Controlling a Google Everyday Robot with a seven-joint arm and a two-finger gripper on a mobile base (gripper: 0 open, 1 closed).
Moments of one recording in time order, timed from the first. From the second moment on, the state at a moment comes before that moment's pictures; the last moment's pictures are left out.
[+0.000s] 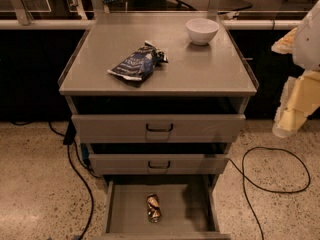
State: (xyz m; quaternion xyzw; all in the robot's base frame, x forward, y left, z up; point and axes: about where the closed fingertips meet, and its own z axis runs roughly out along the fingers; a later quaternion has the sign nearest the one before) arm 0.438 -0.216 0.977 -0.60 0.78 -0.04 0.16
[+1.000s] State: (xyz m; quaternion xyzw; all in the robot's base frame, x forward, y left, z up) arm 0.421 -0.213 0.905 -0.61 0.78 -0.02 0.18
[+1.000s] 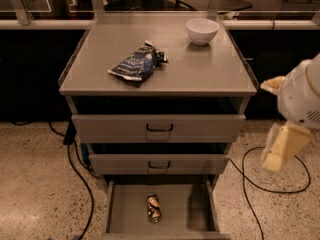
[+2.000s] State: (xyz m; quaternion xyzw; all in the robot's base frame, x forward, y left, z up) arm 0.391 -0.191 0.704 -0.59 0.79 0.06 0.16
